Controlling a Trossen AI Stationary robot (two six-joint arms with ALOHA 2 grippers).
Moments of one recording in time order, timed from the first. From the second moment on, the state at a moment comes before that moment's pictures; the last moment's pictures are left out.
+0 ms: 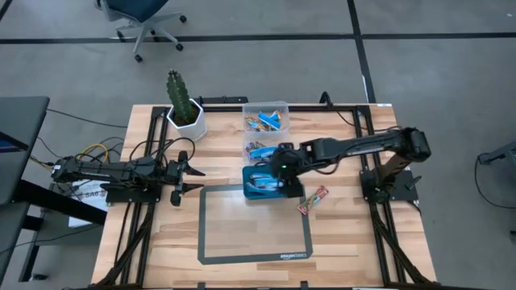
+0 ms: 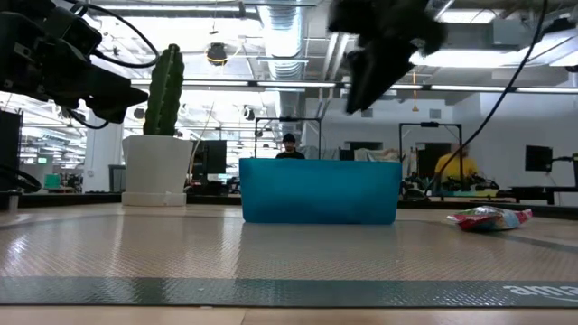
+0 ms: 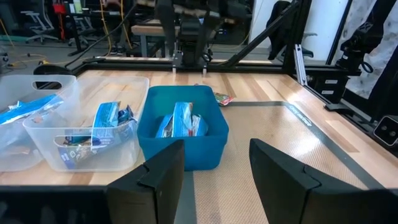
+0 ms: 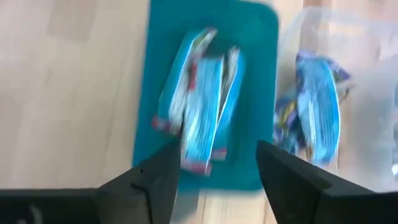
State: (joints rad) left arm -0.07 0.14 0.01 0.03 -0.01 -0.05; right arm 0.05 1.64 1.31 -0.78 0.07 -0.22
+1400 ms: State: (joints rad) left arm -0.07 0.14 0.01 0.03 -0.01 -0.04; right arm 0.25 1.33 0.61 -0.57 0.02 -0.38
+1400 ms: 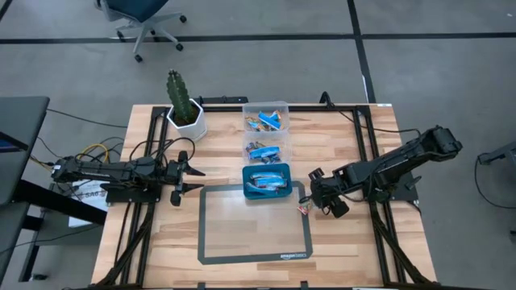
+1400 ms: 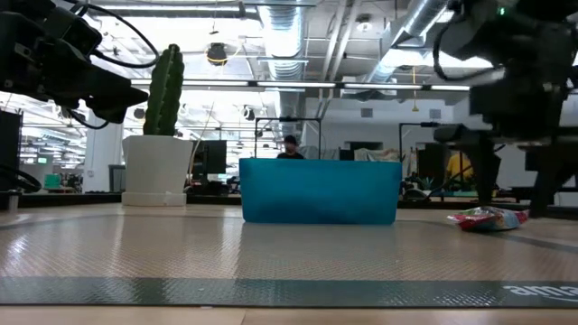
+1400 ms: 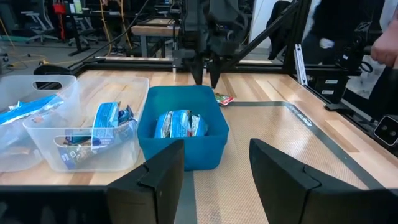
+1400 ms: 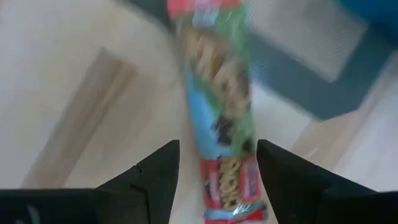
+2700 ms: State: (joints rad) left arm -0.07 0.14 0.01 0.03 -0.01 -0.05; right arm 0.20 1.21 0.63 -0.31 -0.07 -0.08
